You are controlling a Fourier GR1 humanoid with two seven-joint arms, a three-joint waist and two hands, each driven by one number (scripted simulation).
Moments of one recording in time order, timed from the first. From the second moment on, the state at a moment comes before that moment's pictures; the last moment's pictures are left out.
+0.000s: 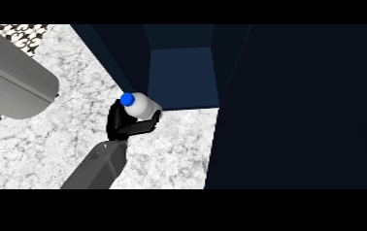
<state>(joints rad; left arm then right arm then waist) -0.46 0.11 -0.30 -0.63 0.65 0.25 -0.75 0.19 -0.46 -0.43 -2.25 -0.74 0.40 0.23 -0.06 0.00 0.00</state>
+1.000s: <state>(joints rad) -0.11 0.23 -0.49 -1.27 0.64 0.00 -0.61 0.28 -0.45 -0.31 -2.35 -0.78 0.43 0.29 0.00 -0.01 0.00</state>
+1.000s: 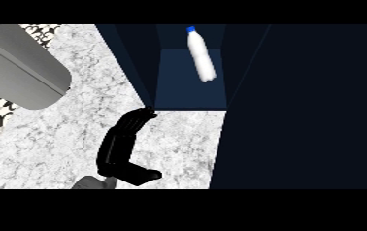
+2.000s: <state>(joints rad) 0.25 0.61 -0.30 -1.61 0.66 -0.09 -0.66 0.04 -0.39 0.27 -2.35 -0.74 0.19 0.41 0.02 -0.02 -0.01</state>
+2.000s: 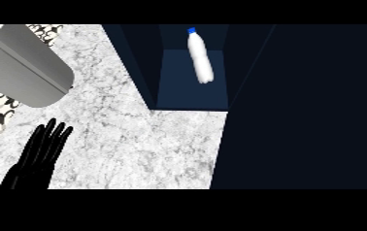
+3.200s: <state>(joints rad) 0.42 0.77 -0.12 -1.84 0.80 -0.19 -0.58 -0.83 -0.01 0.79 -1.89 -0.38 -0.62 0.49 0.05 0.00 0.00</state>
